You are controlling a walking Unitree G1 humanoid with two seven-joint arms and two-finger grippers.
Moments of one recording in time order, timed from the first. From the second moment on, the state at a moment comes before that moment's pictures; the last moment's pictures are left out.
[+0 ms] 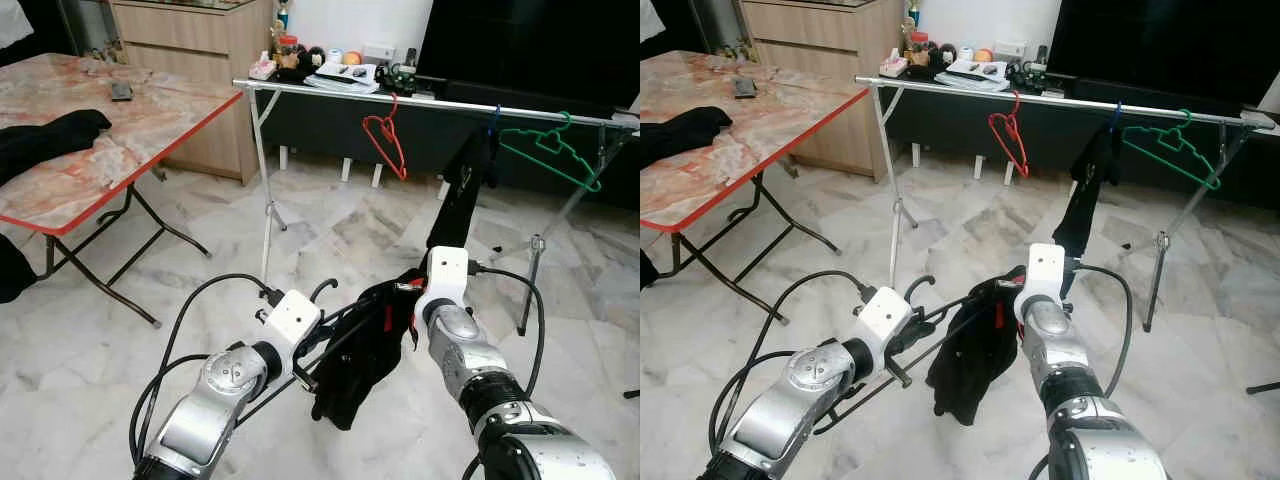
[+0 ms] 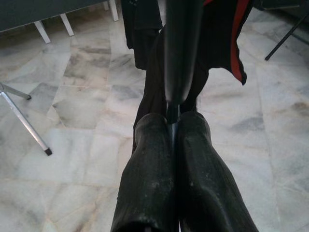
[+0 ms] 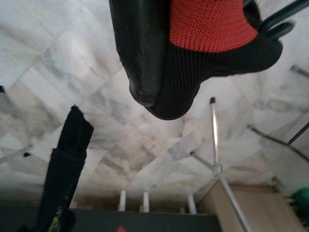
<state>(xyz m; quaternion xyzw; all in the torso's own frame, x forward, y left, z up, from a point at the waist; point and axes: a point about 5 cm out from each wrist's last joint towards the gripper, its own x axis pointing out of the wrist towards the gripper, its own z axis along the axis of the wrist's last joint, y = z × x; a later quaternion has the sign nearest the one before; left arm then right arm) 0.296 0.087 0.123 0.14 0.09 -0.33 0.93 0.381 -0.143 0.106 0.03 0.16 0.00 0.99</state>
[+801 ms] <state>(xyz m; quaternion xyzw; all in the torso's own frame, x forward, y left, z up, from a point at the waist) 0.286 0.075 0.129 0.10 0.08 -0.40 0.91 0.383 -0.144 0.114 -0.03 0.16 0.09 0.98</state>
